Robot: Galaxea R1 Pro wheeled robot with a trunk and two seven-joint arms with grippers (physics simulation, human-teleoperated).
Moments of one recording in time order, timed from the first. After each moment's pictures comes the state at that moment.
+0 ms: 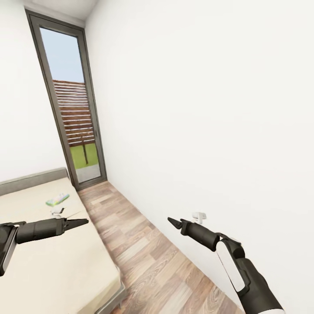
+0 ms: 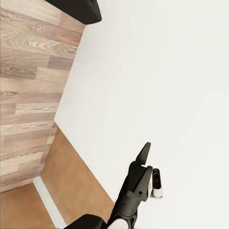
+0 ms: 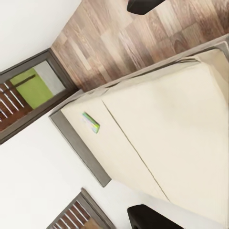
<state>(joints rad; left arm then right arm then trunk) -0.52 0.38 0.33 -1.15 -0.04 0.84 -1.56 -0.40 -0.03 0.09 -1.23 -0.51 0.52 0.50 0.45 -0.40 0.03</state>
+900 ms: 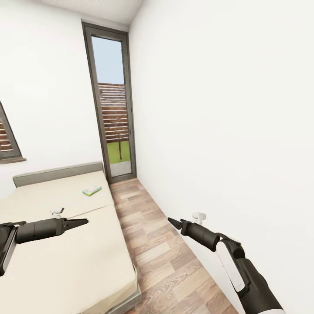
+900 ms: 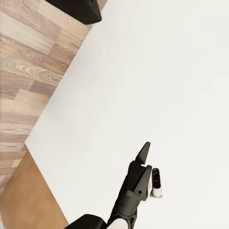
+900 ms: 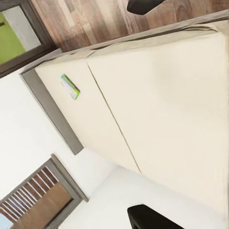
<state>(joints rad) -0.52 0.38 0.33 -1.15 -0.04 0.84 -1.56 -0.40 -0.03 0.09 -1.23 -0.51 0.52 0.50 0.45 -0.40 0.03</state>
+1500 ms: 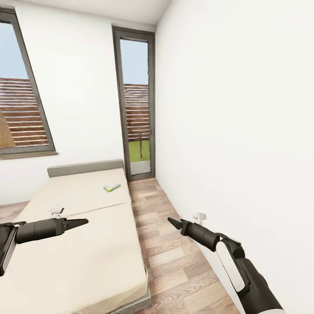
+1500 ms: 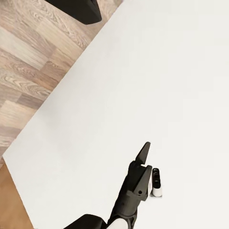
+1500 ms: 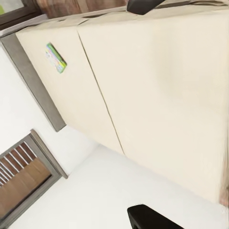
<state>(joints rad) -0.52 0.38 0.33 -1.15 -0.04 0.84 -1.56 -0.40 -0.03 0.09 -1.23 -0.51 0.52 0.50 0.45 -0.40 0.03</state>
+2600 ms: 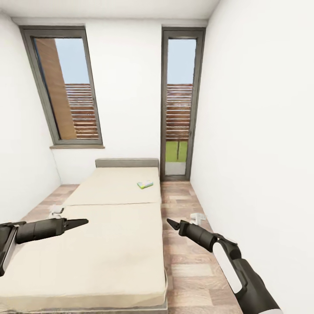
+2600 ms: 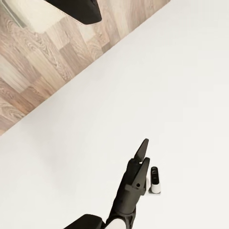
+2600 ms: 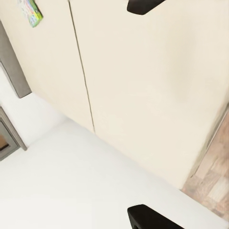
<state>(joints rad) -0.52 0.38 0.33 -1.15 -0.04 0.84 -1.56 -0.40 -0.02 0.14 -1.22 -0.52 0.50 0.39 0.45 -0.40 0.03</state>
